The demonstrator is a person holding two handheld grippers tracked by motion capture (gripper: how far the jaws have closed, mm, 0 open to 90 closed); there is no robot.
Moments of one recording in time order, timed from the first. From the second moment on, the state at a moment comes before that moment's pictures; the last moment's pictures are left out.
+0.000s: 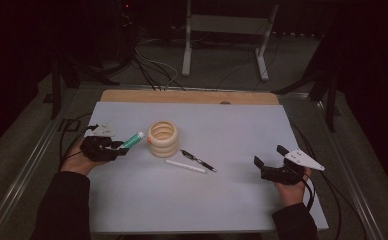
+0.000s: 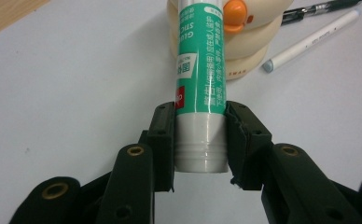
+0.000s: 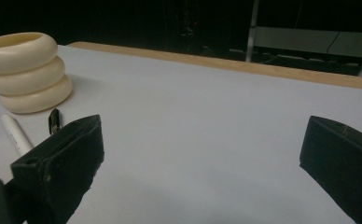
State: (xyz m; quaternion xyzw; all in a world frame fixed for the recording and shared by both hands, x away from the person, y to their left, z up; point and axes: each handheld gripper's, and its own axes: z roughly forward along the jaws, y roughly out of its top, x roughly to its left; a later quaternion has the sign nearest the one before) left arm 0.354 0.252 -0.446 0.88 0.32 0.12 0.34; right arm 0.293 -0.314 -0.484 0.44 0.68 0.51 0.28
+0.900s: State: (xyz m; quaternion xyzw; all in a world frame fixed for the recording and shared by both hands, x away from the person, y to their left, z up) left arm 0.360 0.244 -0.414 0.88 0.31 0.12 0.35; right arm 0.293 -0.314 -0.484 0.44 0.68 0.51 0.28
